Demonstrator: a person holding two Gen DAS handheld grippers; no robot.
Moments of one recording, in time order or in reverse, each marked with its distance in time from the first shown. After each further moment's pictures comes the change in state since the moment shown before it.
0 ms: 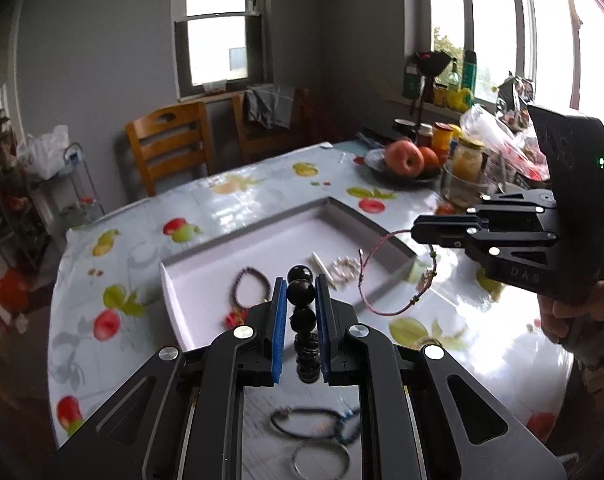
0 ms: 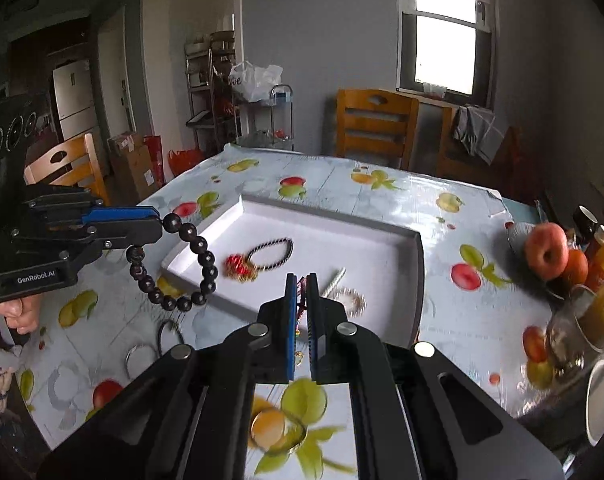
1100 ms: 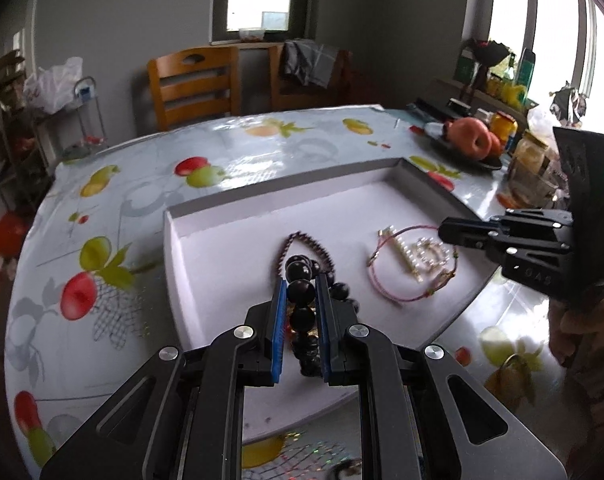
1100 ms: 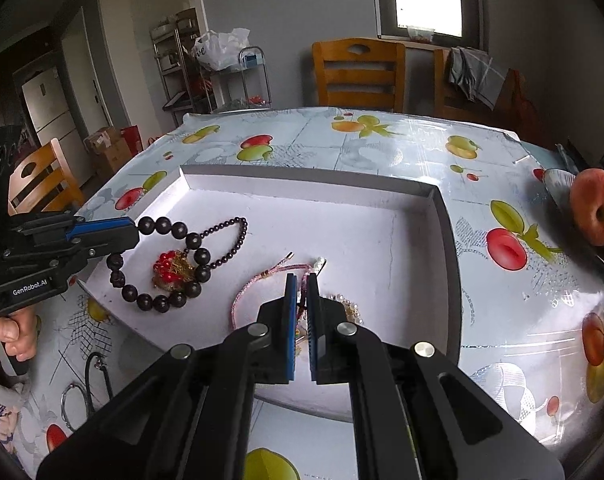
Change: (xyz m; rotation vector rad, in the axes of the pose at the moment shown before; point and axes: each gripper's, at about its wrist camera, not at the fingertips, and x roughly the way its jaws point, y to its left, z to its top) left arm 0.098 0.065 -0.030 -0.140 0.128 0.035; right arm 0.111 -0.036 -0.020 0.117 0.128 0.000
